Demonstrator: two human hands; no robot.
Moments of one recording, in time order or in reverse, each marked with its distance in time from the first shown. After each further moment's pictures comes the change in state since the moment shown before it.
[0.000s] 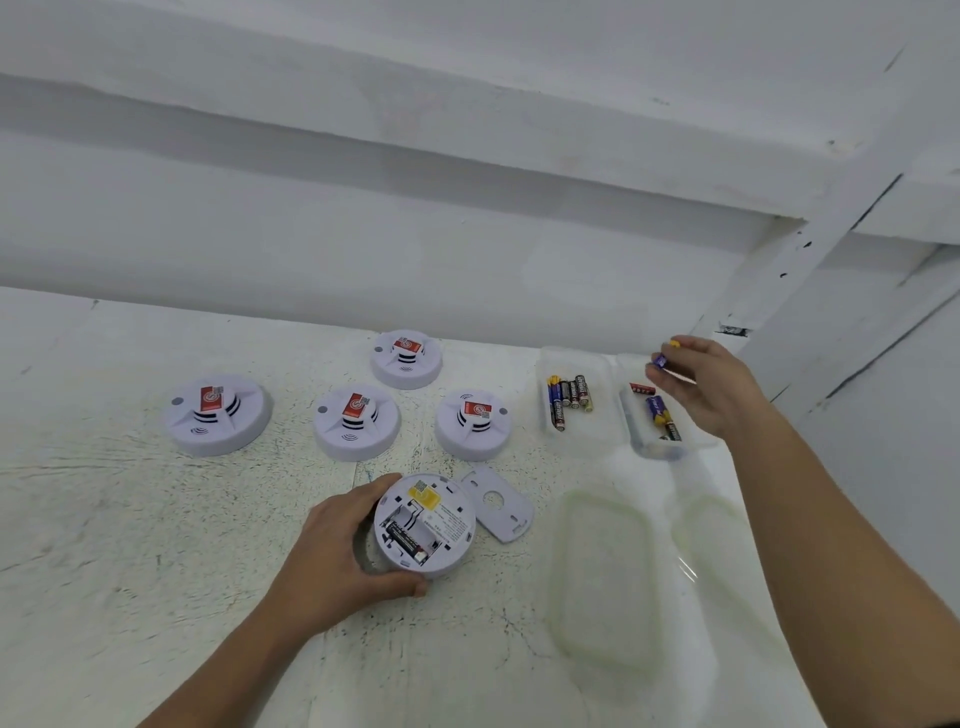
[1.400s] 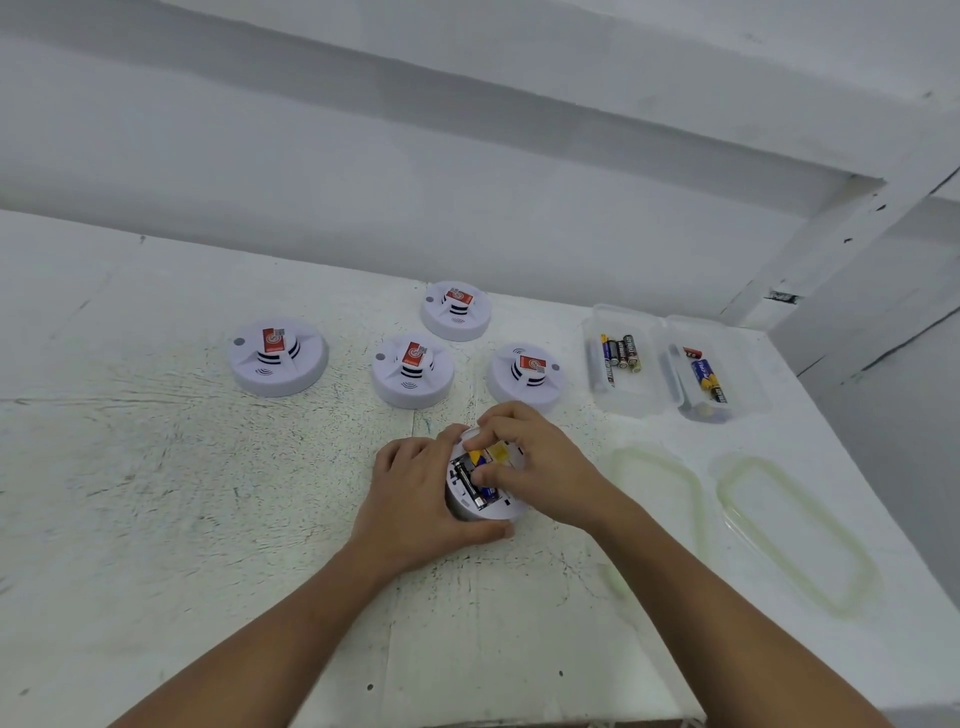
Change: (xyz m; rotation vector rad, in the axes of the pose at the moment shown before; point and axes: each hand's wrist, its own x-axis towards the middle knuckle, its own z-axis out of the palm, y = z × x) left_hand 0.001 -0.010 0.012 0.330 -0.017 -0.048; right_hand -0.150 0.130 0.130 -1.014 -0.712 -0.328
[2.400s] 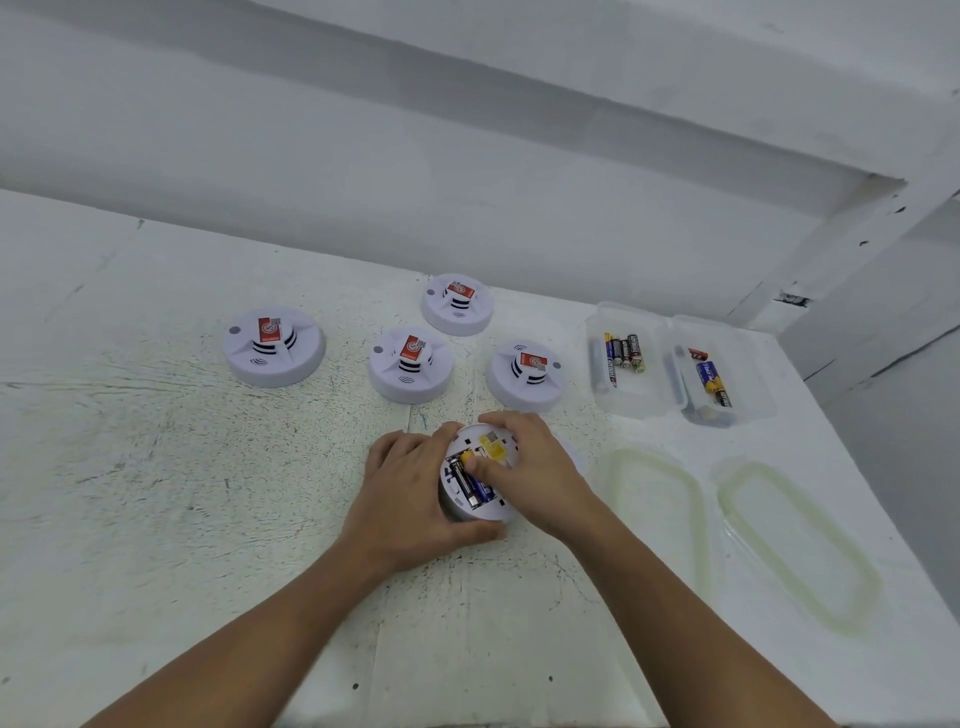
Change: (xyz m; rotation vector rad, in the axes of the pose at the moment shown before) left_hand 0.000 -0.001 0.002 0.041 0.008 0.018; right_hand 0.000 -0.001 0.014 0.076 0.109 0.274
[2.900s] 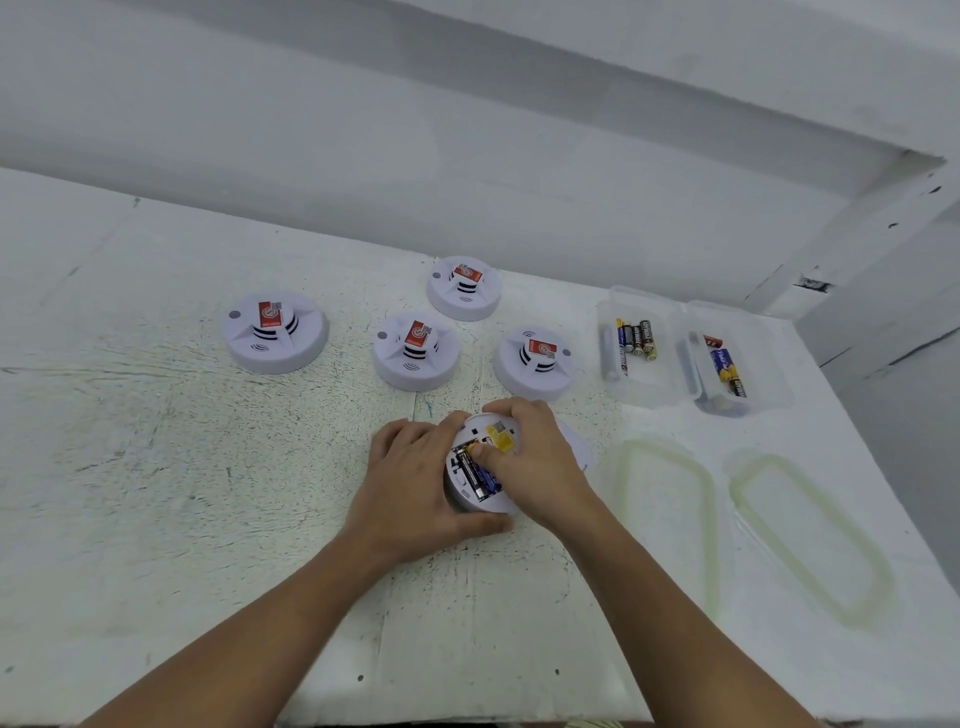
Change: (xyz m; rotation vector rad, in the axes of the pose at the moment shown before) left_hand 0.000 0.001 -0.003 -0.042 0.005 -0.010; right_hand 0.008 0.003 0.014 0.036 0.059 0.058
